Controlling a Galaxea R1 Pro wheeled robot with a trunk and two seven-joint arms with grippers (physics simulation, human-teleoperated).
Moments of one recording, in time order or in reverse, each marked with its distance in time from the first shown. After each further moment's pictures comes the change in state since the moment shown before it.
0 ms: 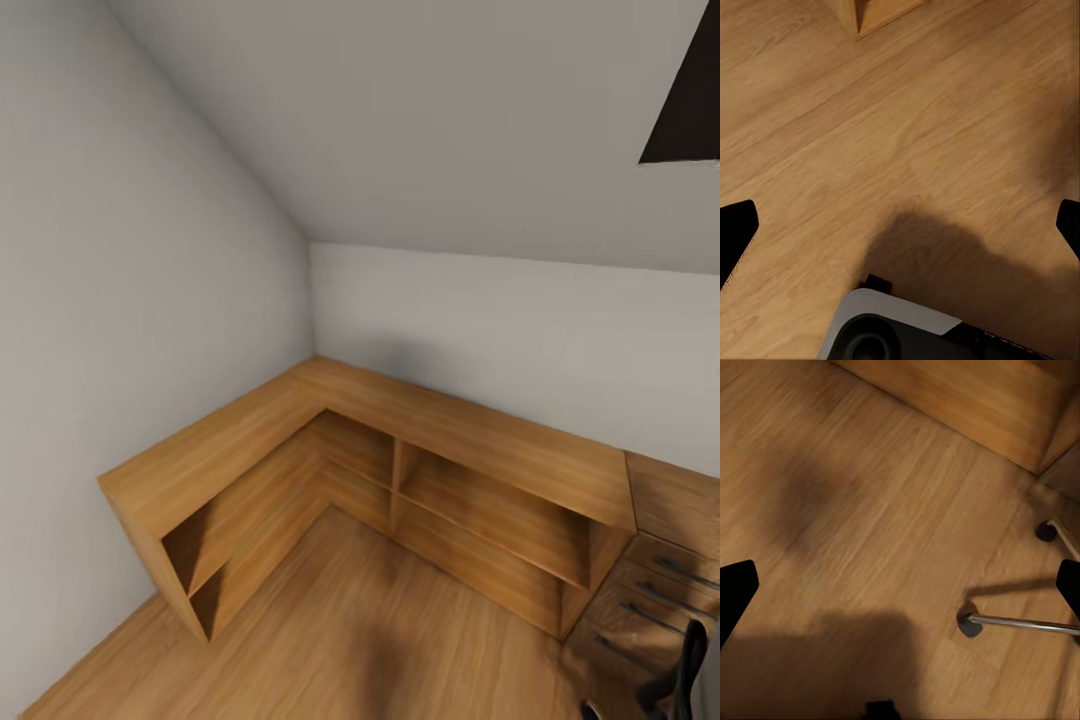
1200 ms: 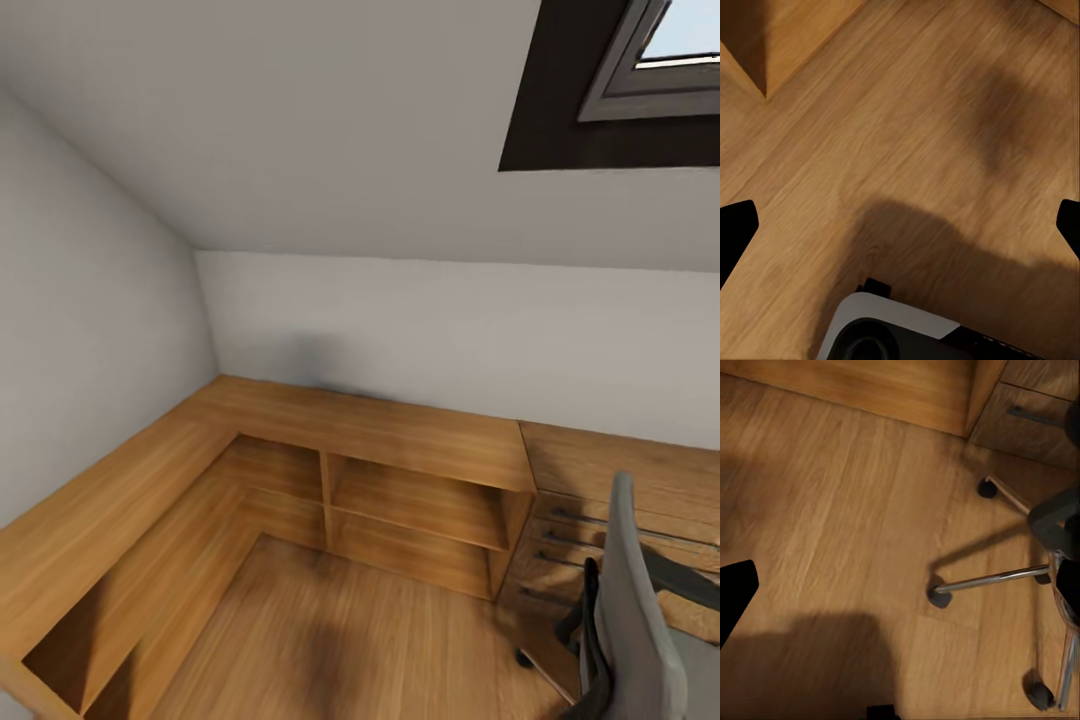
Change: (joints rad) left arm 0.000 0.000 0.000 0.000 0.000 0.000 0.000; right arm 0.000 0.000 0.000 0.000 0.000 0.000 0.000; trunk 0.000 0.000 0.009
